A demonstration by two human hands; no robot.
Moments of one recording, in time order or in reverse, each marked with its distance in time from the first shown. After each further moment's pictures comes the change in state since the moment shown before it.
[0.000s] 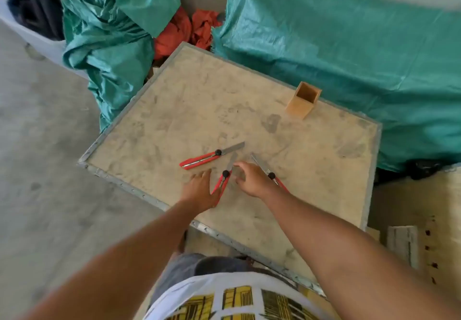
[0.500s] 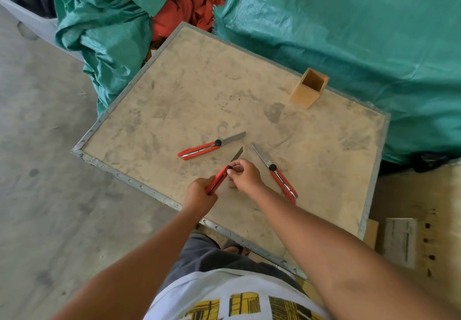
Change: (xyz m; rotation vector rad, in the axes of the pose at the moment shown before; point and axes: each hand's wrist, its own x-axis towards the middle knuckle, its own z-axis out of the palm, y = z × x) left_hand -0.019 -0.001 0.032 -0.453 -0.004 -0.154; right_hand -0.003 -0.019 0.031 0.635 0.123 0.347
